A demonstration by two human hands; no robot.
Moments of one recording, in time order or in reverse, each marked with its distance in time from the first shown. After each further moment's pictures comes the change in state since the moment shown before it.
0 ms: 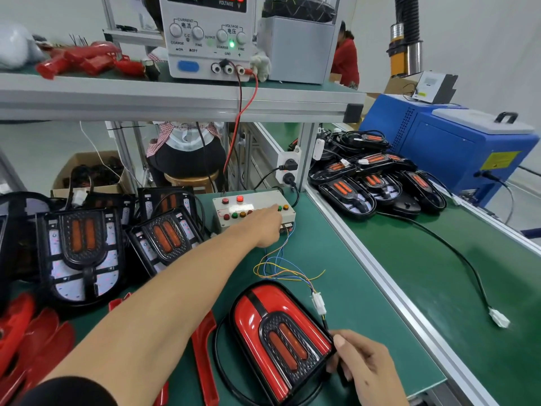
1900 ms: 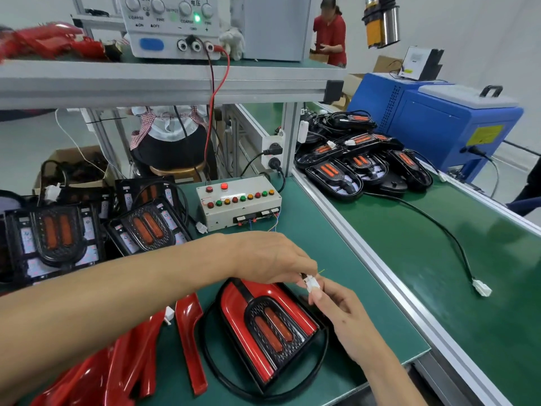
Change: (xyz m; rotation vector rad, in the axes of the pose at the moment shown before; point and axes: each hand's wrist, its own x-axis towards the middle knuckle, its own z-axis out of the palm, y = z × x) left_hand -0.095 0.059 -0.024 0.239 -0.150 0.876; right_hand 0.042 -0.009 -0.001 0.146 -0.244 -0.147
